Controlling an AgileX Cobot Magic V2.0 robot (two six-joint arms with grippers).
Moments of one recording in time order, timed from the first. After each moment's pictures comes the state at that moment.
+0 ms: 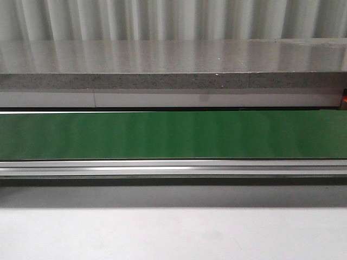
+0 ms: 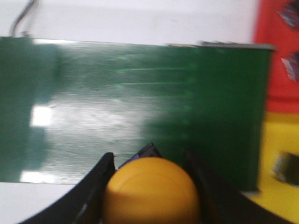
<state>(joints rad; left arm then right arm) 0.06 0.77 -0.75 -0.40 0.63 0.29 -0.13 1.28 -1.08 0.10 0.90 -0.06</state>
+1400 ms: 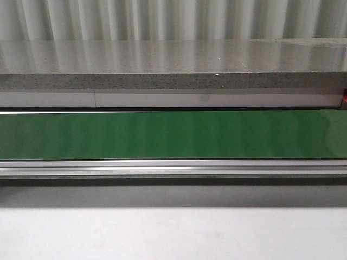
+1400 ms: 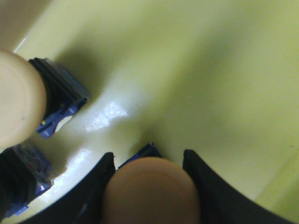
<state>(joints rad) 0.06 0.77 -0.75 -0.40 0.63 0.29 -0.77 1.60 -0.89 -0.12 0.57 0.34</state>
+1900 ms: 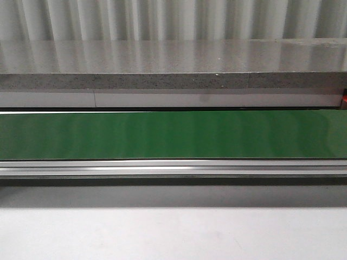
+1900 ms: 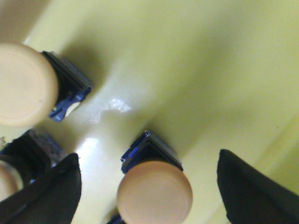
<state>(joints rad) 0.06 0.77 -0.75 -0.40 0.63 0.29 -0.77 1.54 -0.92 -0.10 0.68 0.35</state>
